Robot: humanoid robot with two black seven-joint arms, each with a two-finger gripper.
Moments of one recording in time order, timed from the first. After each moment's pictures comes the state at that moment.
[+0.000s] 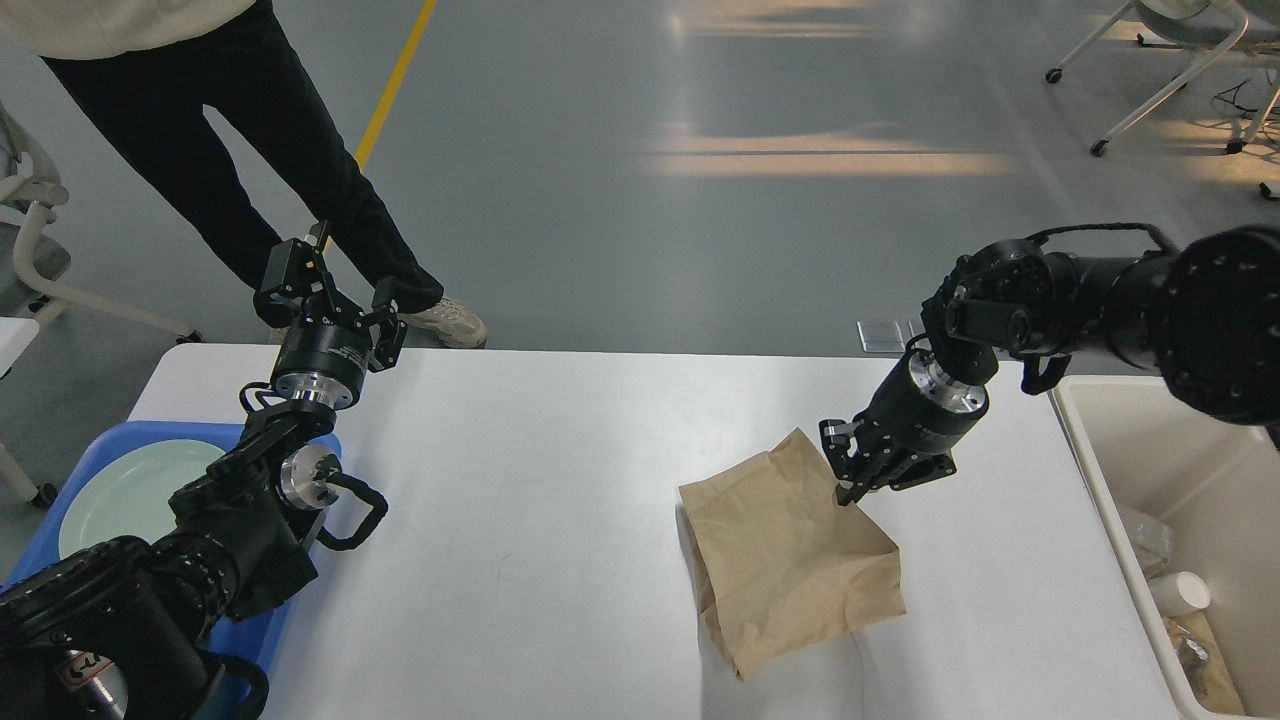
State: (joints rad) left arm -0.86 0.02 -0.57 -0.08 -0.04 -0.41 -0.65; right arm 1.63 -0.08 -1.33 0.84 0.00 0.88 0.21
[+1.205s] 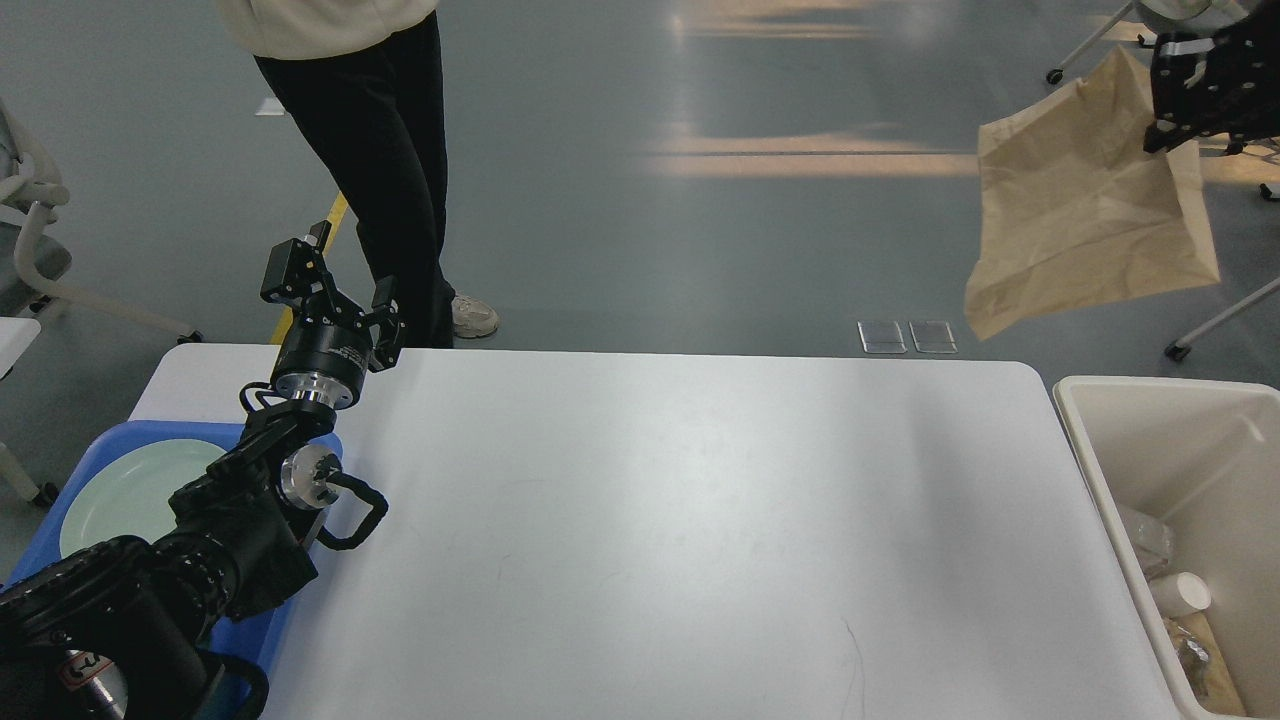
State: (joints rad) left arm -0.86 0.02 -0.57 -0.08 -0.04 -0.41 -0.65; right arm 2.09 -0.45 -1.60 0.67 -0.02 0.96 0.20
